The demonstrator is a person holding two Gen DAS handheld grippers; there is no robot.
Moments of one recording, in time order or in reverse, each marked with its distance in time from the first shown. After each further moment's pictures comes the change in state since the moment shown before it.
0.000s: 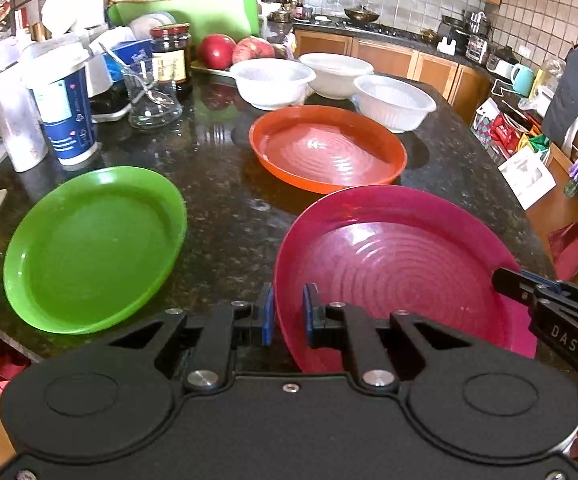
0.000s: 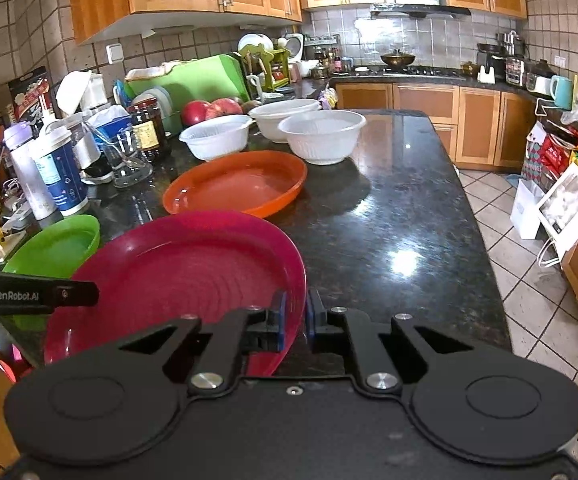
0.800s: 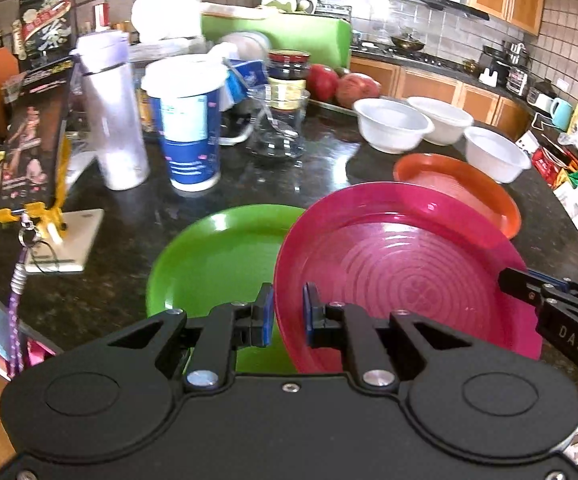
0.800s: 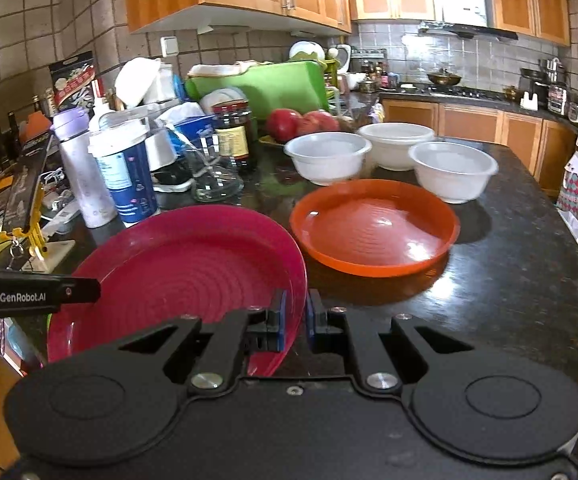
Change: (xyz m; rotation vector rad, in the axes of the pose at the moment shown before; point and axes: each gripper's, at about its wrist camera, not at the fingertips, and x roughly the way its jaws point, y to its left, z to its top) left arm -0.017 0.127 0.015 -0.047 -0.071 0.086; right arm 0.034 0.133 0.028 -0.080 -0.026 0.078
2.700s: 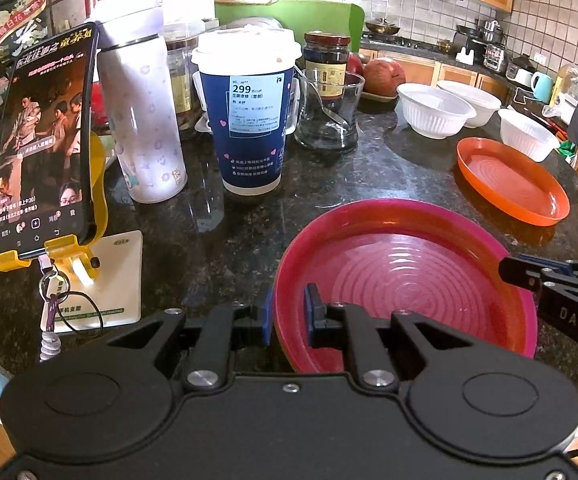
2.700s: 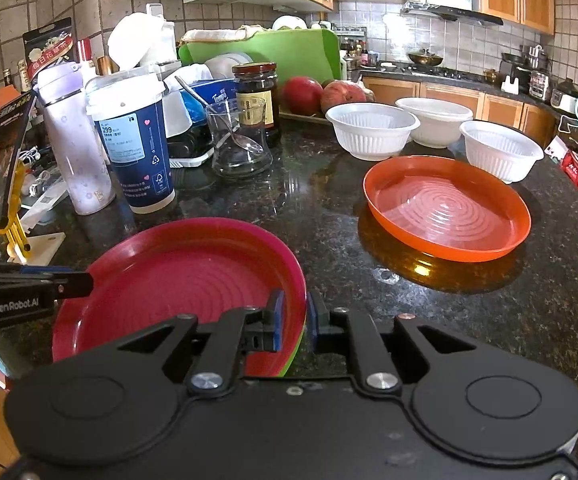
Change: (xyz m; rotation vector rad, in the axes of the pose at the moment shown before) left arm 0.042 0.097 0.009 0.108 0.021 -0.082; right arm 0.065 0.095 0.003 0.018 0.073 -0.117
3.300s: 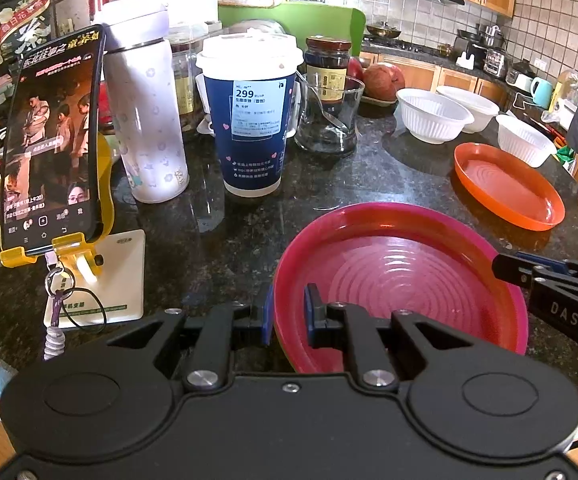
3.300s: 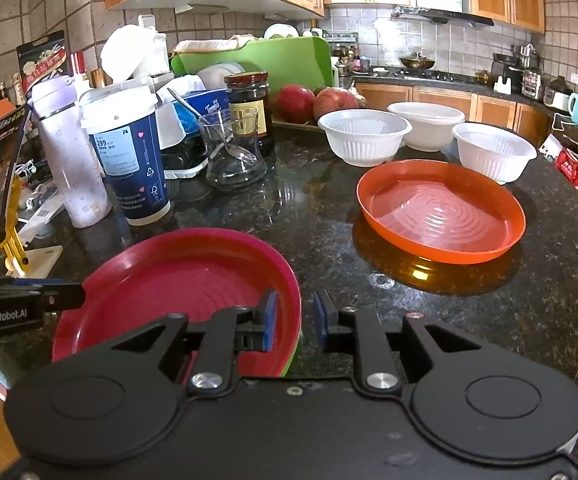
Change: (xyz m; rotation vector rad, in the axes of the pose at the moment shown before) left arm -0.007 0.000 -0.001 -0.012 -0.006 -0.003; right arm -0.003 -0.003 -0.001 0.032 -0.029 -0.007
